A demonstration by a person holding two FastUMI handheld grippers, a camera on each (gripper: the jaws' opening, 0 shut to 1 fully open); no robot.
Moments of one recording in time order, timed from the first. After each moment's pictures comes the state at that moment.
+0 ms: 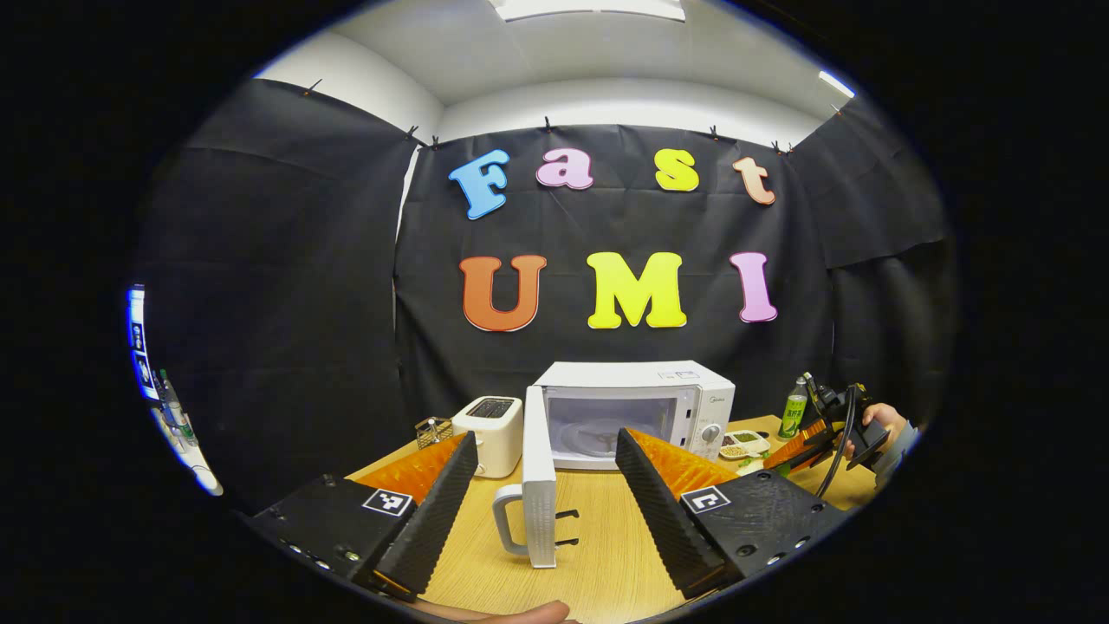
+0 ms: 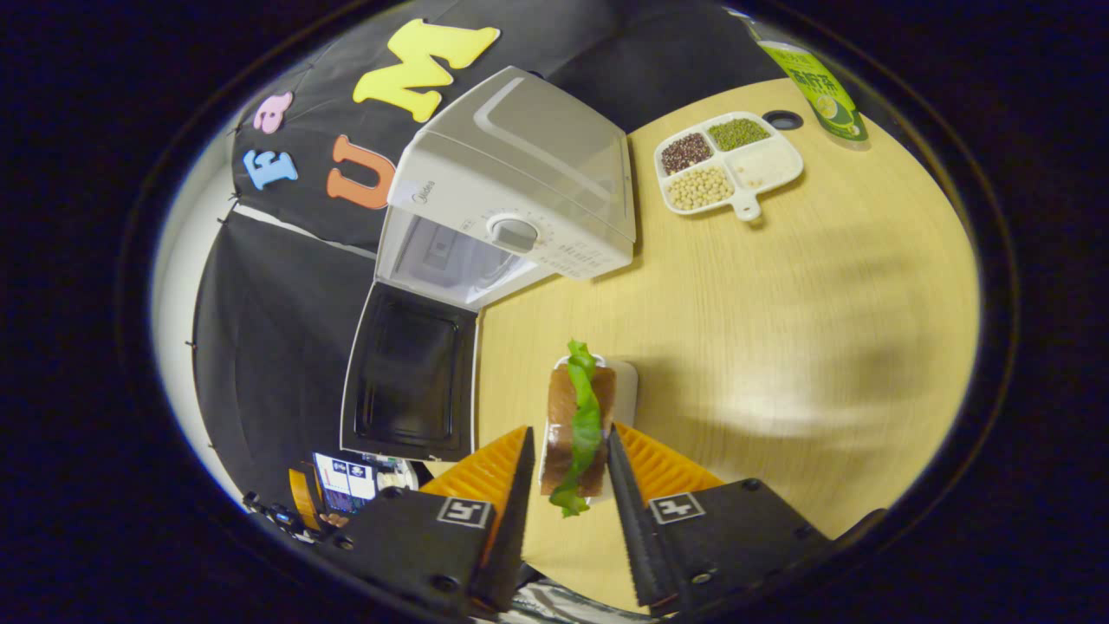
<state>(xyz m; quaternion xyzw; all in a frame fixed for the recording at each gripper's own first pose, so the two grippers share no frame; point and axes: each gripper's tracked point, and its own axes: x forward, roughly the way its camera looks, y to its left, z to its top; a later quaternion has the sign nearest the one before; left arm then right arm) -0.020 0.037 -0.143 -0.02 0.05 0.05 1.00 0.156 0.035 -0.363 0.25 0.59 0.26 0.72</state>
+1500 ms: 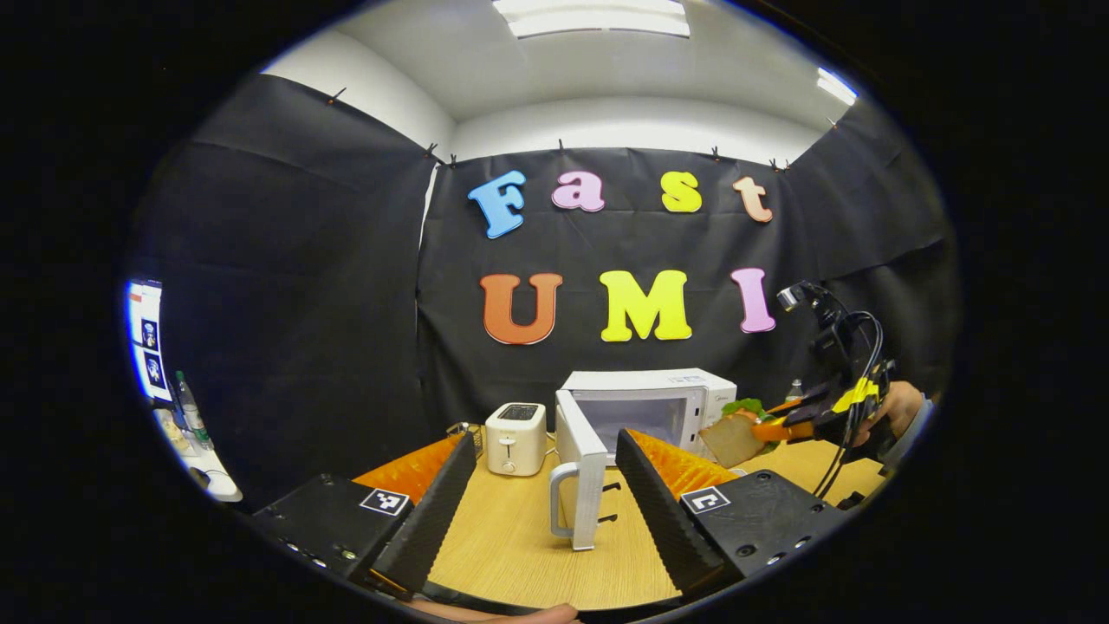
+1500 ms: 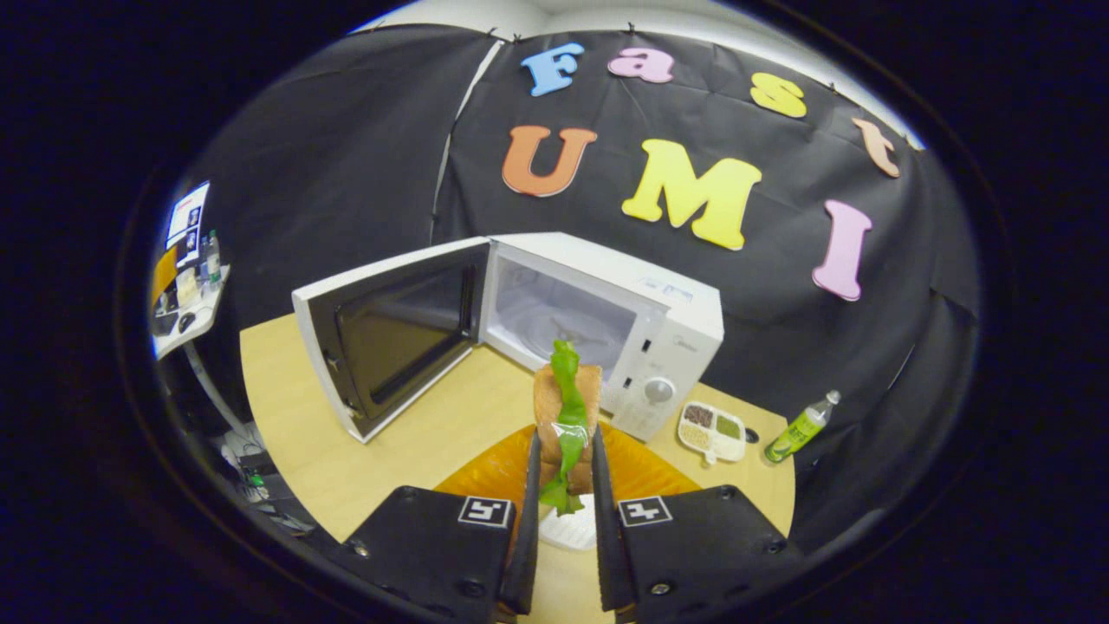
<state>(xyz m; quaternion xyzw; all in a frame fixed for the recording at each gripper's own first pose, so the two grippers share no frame) -0.090 0.088 -0.138 -0.03 0.01 0.05 1.00 0.088 0.182 -0.252 -0.22 0.21 0.26 0.92</state>
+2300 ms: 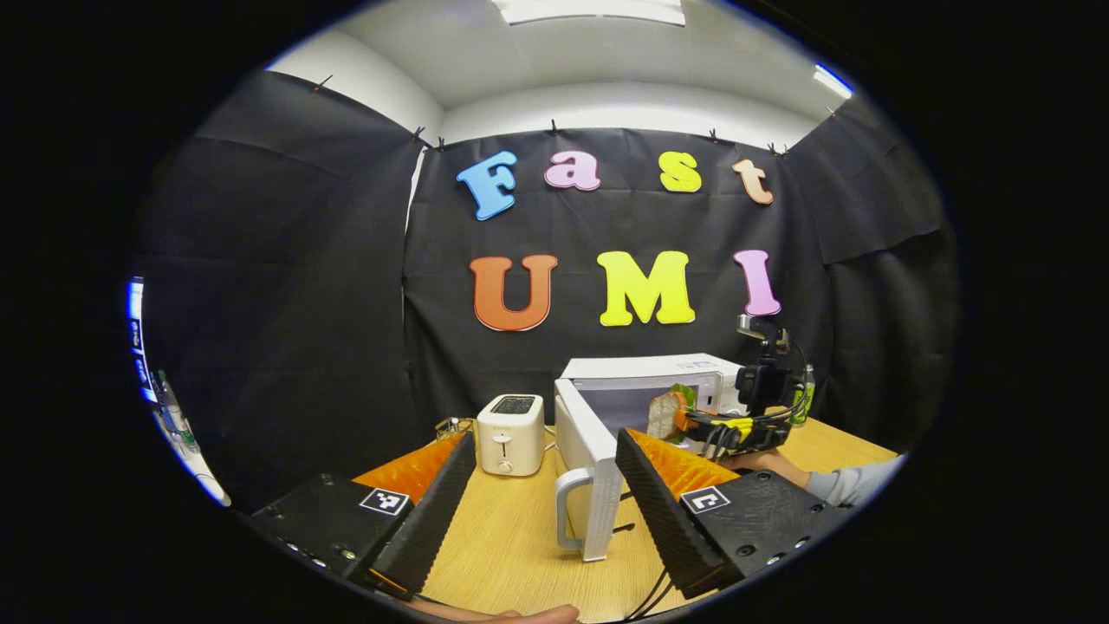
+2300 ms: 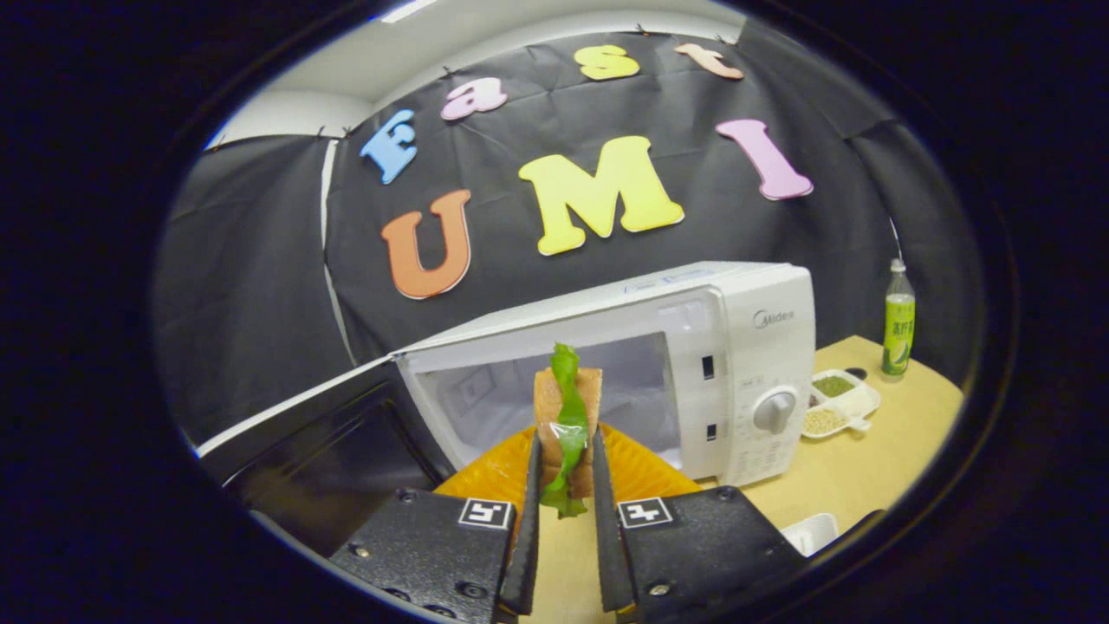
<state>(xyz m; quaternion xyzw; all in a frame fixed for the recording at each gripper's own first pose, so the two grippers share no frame) -0.029 0.096 -0.165 -0.02 0.04 0.03 1.00 0.258 0.290 -0.332 0.08 0.14 0.15 0.97</state>
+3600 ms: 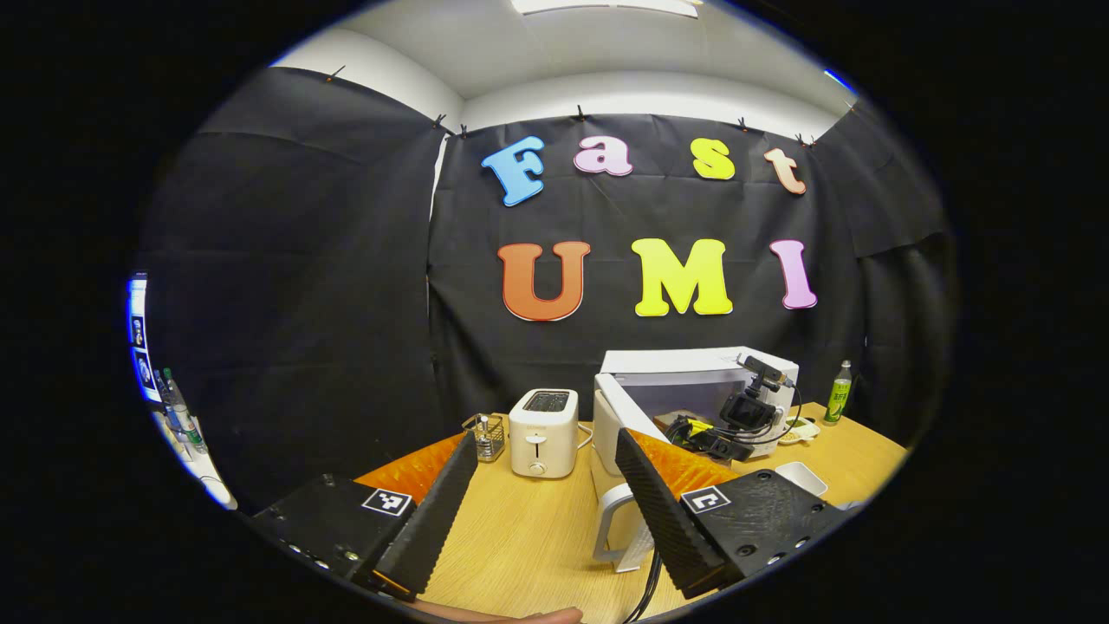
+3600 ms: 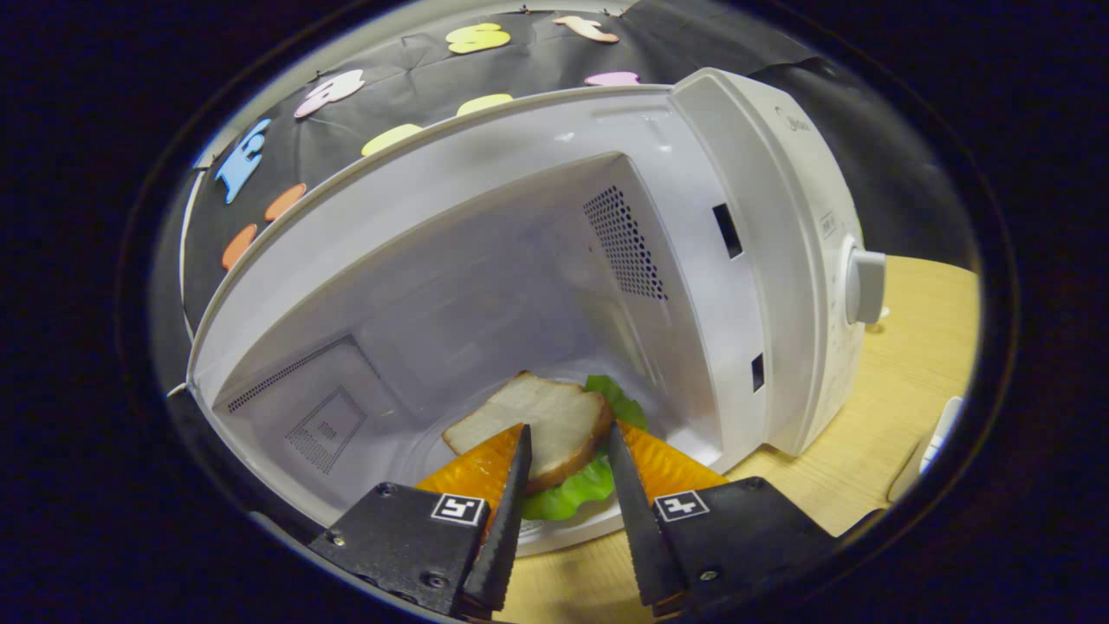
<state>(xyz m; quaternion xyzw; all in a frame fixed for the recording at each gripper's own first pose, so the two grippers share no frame) -0.004 0.148 -0.175 -0.02 0.05 0.09 0.99 0.371 0.288 -0.428 0.15 0.15 -0.06 0.97</state>
